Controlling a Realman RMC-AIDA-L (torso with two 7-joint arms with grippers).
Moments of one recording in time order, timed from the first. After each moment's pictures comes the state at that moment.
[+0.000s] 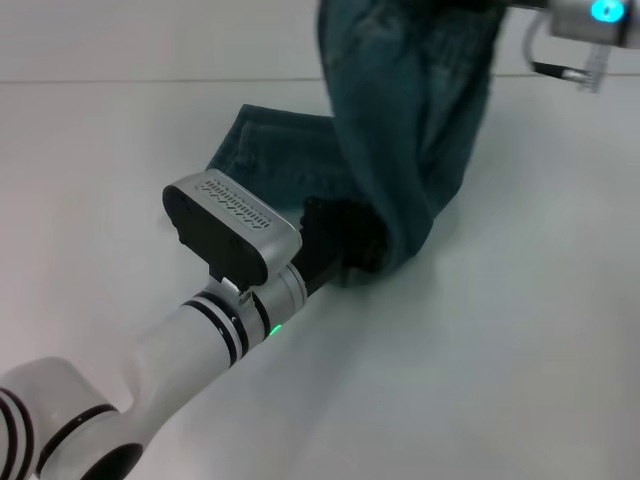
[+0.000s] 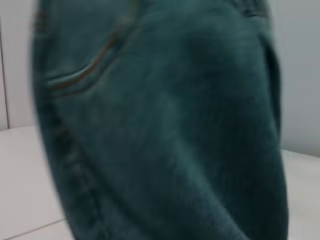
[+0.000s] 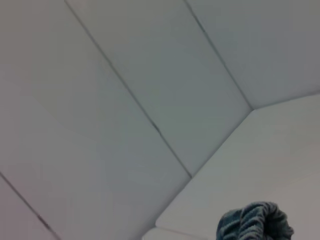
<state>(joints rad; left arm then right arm) -0.83 -2.18 0.28 -0.37 1.44 0.91 -0.07 0.84 2.08 -0.78 -0.77 -1.84 -1.19 2.12</state>
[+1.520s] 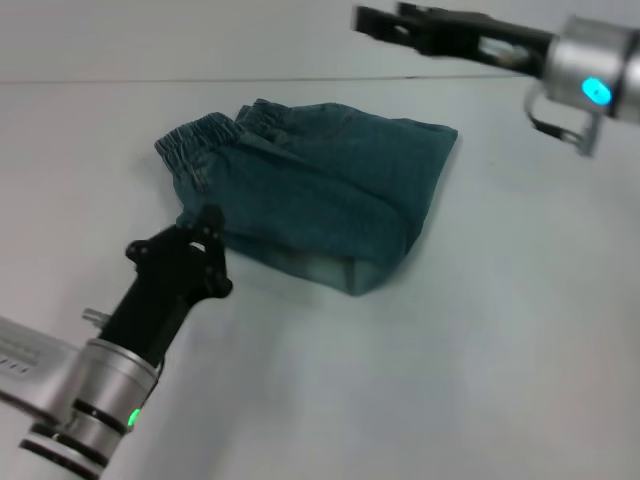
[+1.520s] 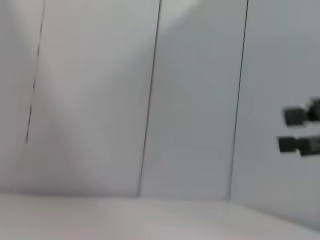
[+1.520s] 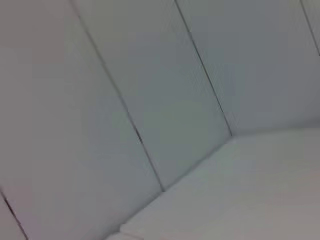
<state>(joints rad) -0.42 -2.17 0.18 -0.29 1.50 1.39 -0.09 0.64 2.09 -1.06 -0.75 -1.51 -1.04 1.78</state>
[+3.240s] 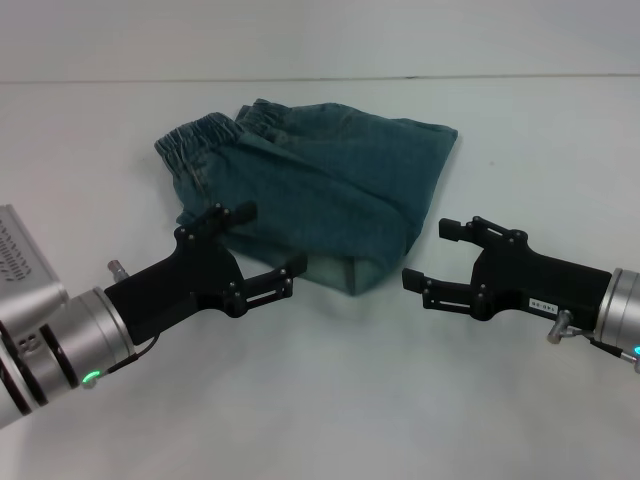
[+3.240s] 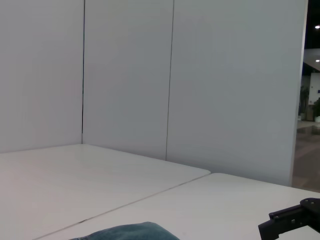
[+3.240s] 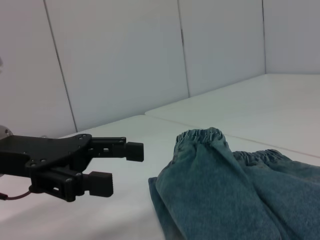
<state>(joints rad) -0.49 -2.17 0.54 0.27 1.78 1.39 -0.72 0.36 2.10 -1.14 -0.54 -1.47 -1.22 1.08</state>
